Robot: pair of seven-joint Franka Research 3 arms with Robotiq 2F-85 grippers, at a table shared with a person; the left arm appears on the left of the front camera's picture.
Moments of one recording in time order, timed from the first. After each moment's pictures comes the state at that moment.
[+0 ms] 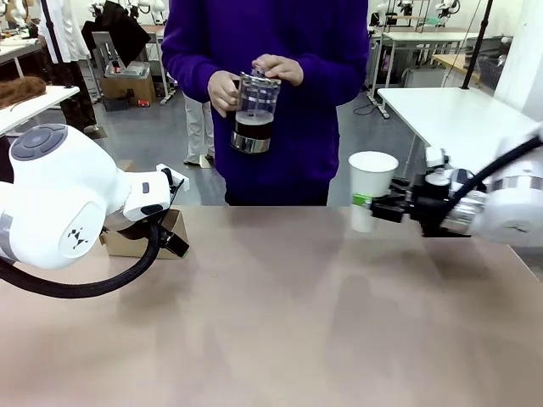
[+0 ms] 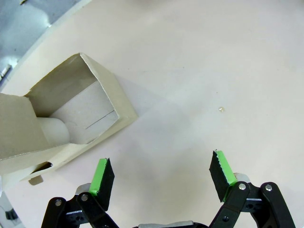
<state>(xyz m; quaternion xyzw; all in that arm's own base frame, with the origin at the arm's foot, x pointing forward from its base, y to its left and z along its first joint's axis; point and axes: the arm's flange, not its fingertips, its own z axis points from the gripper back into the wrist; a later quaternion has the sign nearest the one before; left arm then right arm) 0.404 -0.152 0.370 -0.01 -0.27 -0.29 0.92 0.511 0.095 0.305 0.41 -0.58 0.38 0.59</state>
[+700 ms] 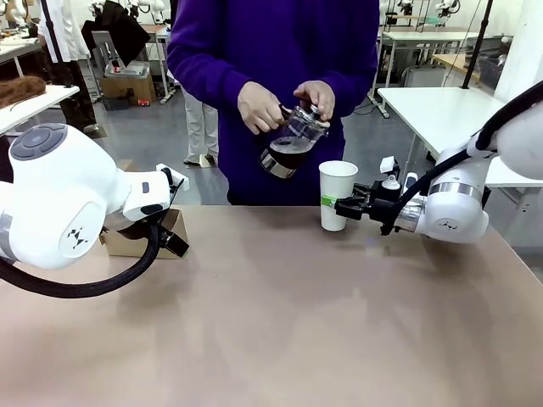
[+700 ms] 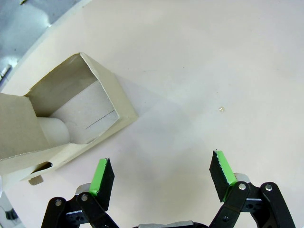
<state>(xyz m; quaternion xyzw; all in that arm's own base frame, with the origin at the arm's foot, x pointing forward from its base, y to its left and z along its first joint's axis) 0.404 -0.152 0.370 -0.01 -0.27 -0.29 0.92 0.598 0.128 0.241 0.43 -0.57 0.34 0.61</state>
